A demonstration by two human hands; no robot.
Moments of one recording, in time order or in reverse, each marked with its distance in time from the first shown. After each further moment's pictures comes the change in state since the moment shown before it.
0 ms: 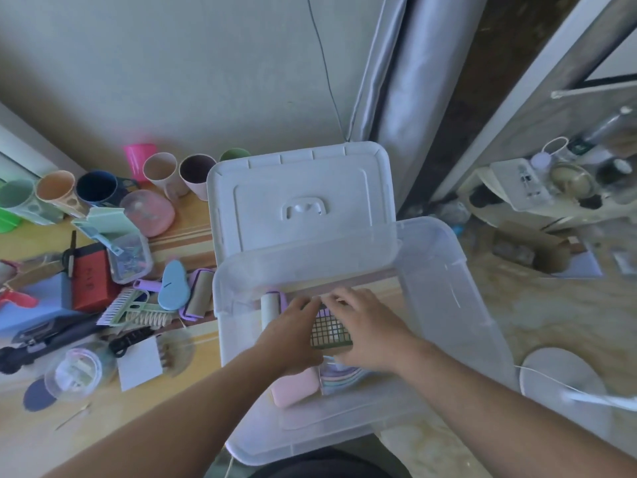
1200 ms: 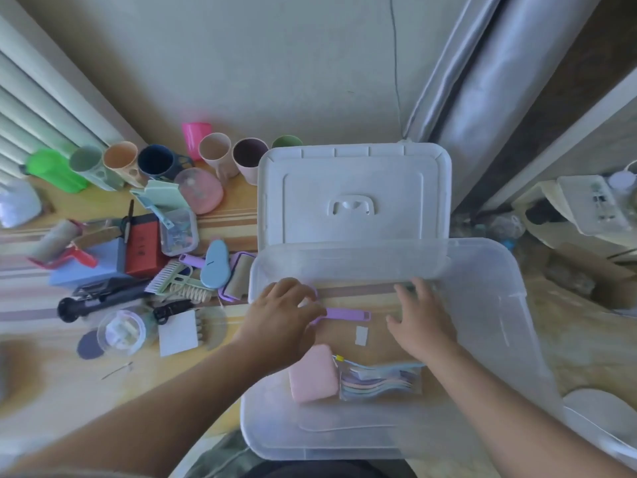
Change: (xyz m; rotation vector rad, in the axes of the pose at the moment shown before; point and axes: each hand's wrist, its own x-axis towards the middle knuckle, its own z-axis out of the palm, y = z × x) left_hand -0.050 -0.044 -0.048 0.337 0.423 0.235; right_hand 0.035 0.035 0.017 -0.028 0.088 0.458
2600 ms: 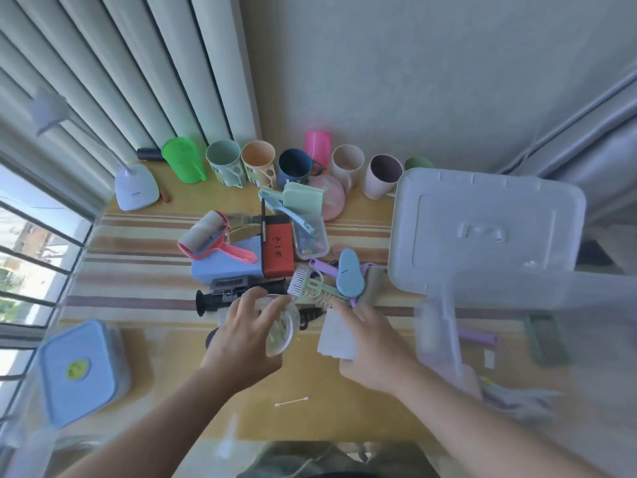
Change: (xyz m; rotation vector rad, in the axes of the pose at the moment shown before) left_hand -0.234 -0.286 -0.024 -0.162 0.059 -0.406; right_hand -0.056 -0.369 0.077 0.041 -0.198 -0.428
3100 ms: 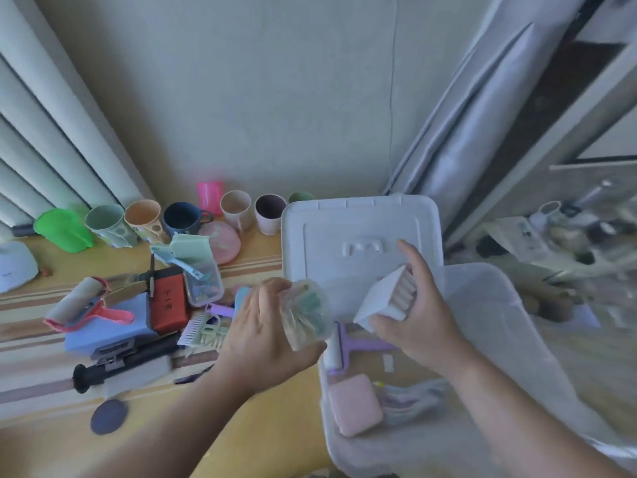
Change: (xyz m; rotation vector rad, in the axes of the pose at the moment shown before) left_hand 0.074 0.255 -0.024 -0.256 0.269 0.315; right_hand -0.140 0.154 -0.166 0.733 0.672 0.070
